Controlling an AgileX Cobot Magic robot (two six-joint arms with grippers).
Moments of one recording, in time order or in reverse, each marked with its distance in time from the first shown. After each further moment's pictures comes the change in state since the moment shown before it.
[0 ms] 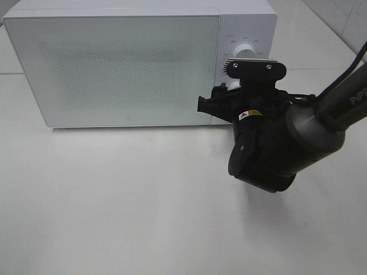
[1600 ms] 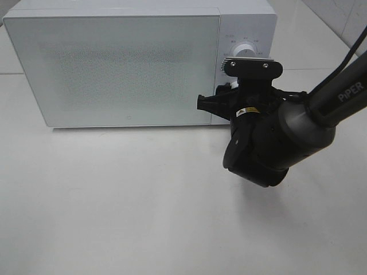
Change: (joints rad) left arm 0.000 0.000 0.000 0.000 0.000 0.000; right arm -0.011 0.018 -0.033 0.031 0.013 -0.029
